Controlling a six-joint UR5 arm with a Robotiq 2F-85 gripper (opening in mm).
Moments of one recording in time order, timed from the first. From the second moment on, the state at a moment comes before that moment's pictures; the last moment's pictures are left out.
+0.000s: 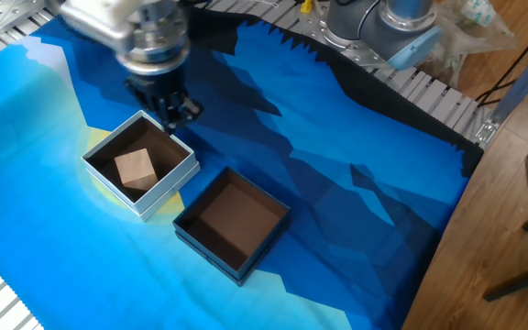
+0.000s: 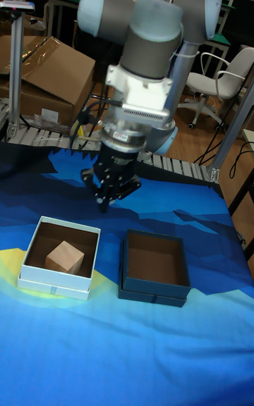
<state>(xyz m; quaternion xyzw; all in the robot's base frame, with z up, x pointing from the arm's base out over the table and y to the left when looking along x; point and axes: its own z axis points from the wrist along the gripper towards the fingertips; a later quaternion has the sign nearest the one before) 0.566 -0.042 0.159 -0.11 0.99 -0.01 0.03</state>
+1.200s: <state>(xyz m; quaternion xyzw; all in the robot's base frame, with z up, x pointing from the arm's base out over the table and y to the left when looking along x) 0.570 -0.081 0.093 -0.30 0.95 0.00 0.01</state>
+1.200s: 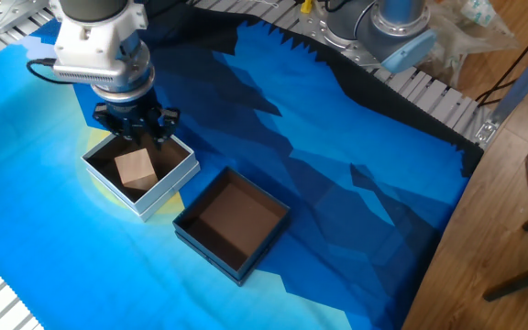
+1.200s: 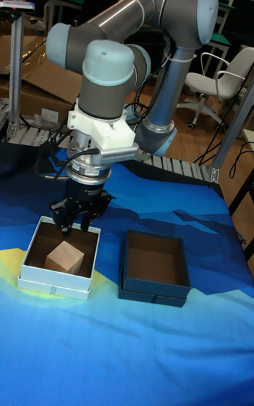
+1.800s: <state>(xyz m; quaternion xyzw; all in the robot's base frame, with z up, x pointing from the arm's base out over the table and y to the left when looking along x) 0.586 -0.088 0.072 -0.35 0.94 0.00 0.02</state>
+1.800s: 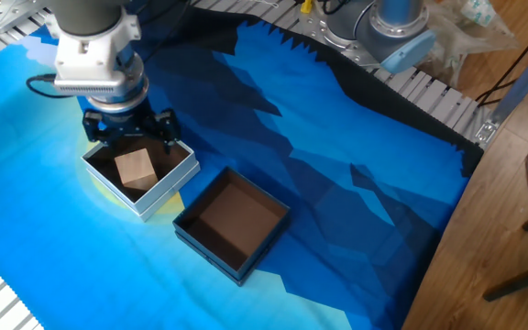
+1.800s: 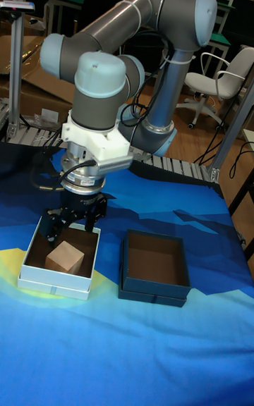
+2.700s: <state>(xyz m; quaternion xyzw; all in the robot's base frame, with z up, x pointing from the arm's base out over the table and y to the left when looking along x) 0.603 -0.090 0.047 -0.39 0.92 0.01 0.04</state>
